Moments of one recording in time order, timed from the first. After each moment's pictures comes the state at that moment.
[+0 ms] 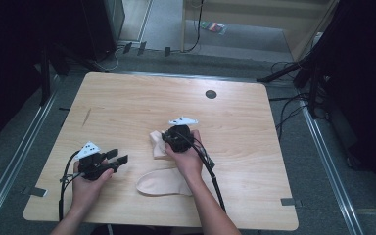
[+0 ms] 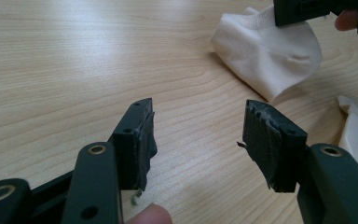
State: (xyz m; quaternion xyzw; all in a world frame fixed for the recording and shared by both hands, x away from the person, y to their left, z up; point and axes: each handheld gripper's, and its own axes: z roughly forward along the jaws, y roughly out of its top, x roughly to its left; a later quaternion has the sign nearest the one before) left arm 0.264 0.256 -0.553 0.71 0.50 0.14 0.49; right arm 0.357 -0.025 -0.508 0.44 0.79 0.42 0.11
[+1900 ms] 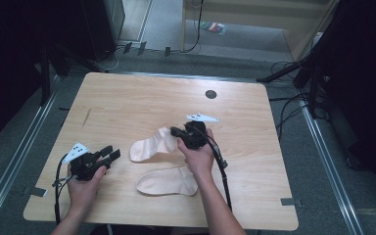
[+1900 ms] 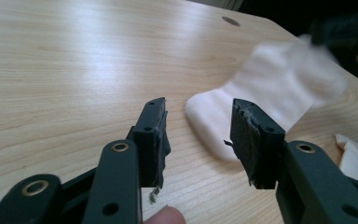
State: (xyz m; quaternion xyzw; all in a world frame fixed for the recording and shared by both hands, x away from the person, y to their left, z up) left arm 0.256 0.270 -0.550 0.65 0.51 0.17 0.53; right arm 0.359 -0.069 -0.495 0.47 0.74 0.48 0.06
